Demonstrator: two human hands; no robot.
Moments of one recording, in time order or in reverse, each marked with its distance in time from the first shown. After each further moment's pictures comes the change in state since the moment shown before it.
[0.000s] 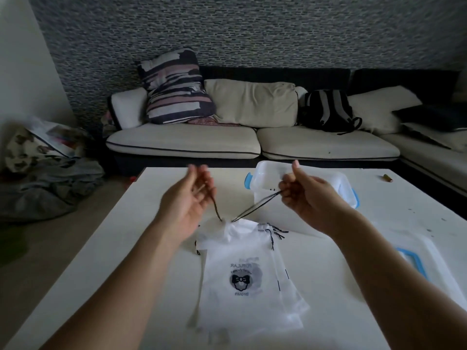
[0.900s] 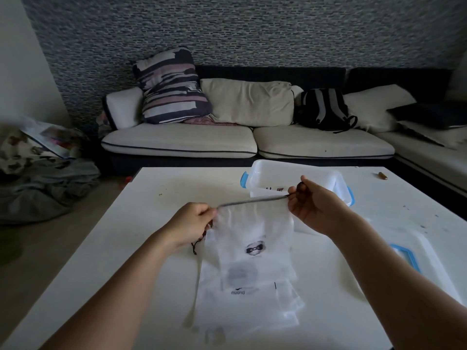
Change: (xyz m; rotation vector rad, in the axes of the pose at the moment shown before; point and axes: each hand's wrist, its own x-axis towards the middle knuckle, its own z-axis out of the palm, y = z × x) left_hand 0.005 -0.028 -0.027 1.304 -0.101 -0.084; right_hand 0.009 0.008 -0.033 0.313 0.229 0.172
